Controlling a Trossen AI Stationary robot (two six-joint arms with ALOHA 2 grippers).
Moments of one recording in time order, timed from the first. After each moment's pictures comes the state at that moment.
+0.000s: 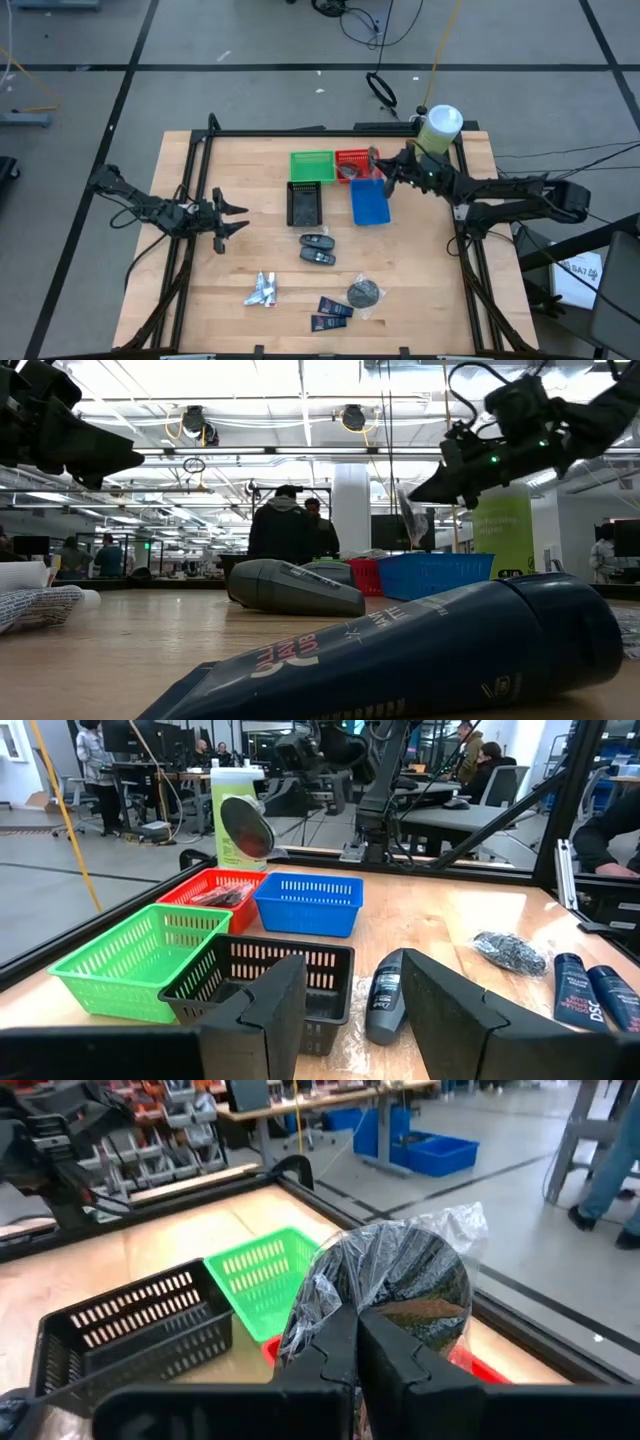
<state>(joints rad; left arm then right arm) -0.50 0.14 0.02 0.06 -0.64 -0.08 -0.47 1.13 0.33 0.61 0.02 0.11</state>
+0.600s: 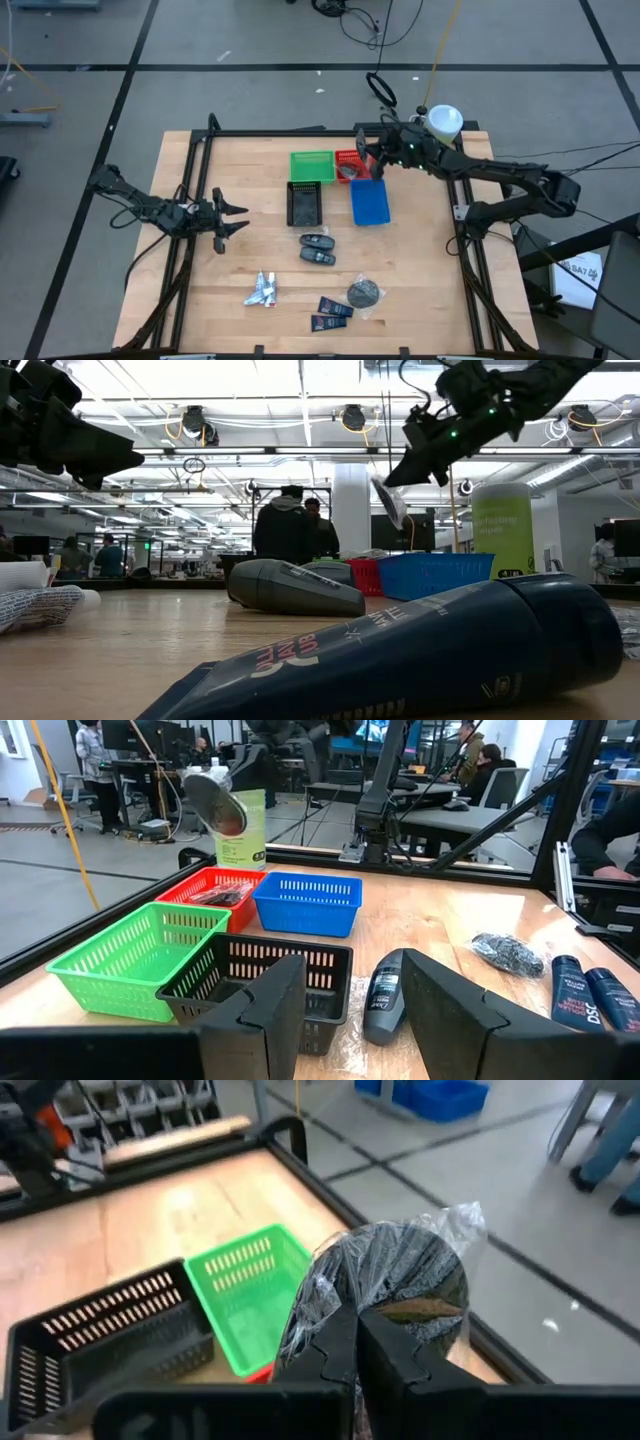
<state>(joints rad) -0.50 0.14 0.02 0.06 -0.64 -0.09 -0.53 1.25 0.73 0.14 -0.04 0.04</state>
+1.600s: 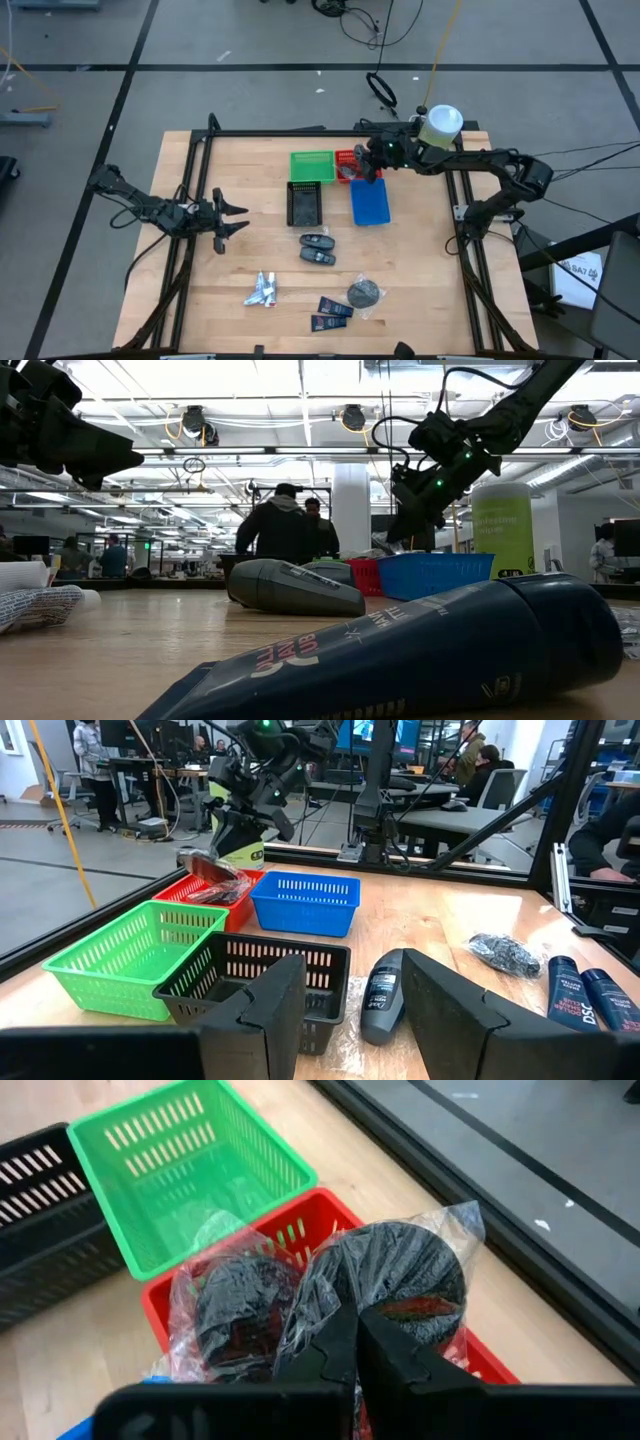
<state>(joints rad) -0.50 0.14 0.02 0.06 -0.63 -0.10 -0.60 1.50 0.75 0.12 -0.06 0.02</state>
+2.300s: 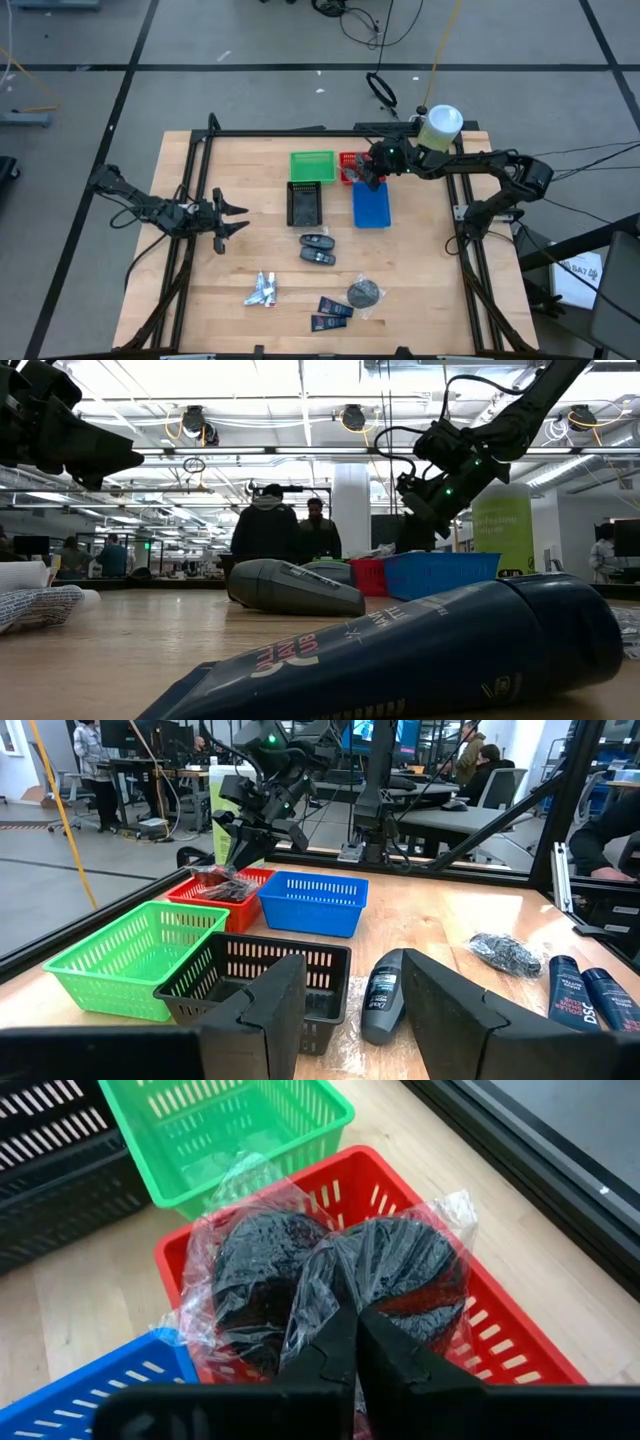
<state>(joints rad) -0.50 0.14 0.02 0.06 -0.63 -0.09 -0.59 1.50 0.68 0.13 -0.11 -0.02</state>
